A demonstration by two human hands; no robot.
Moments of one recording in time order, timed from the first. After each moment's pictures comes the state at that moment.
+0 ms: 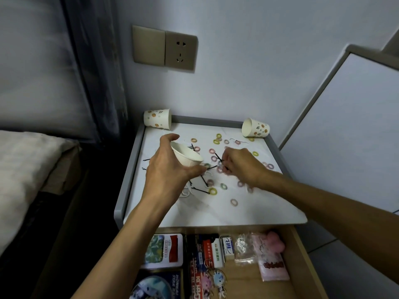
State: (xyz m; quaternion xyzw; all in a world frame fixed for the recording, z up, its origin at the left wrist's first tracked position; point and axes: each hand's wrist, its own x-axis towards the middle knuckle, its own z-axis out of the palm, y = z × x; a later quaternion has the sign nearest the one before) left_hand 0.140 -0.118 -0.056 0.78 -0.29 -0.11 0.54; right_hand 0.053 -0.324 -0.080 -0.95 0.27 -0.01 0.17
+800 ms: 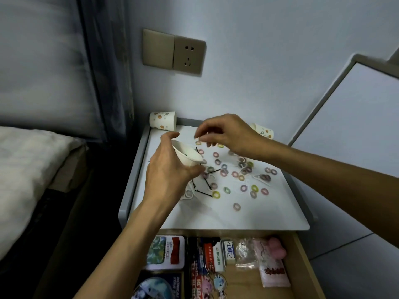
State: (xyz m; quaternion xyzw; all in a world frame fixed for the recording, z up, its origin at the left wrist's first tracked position) left_hand 0.143 -0.112 -0.052 0.79 -0.29 -0.06 0.54; right_hand 0.096 -0.290 0.006 -0.95 0.06 -0.09 0.30
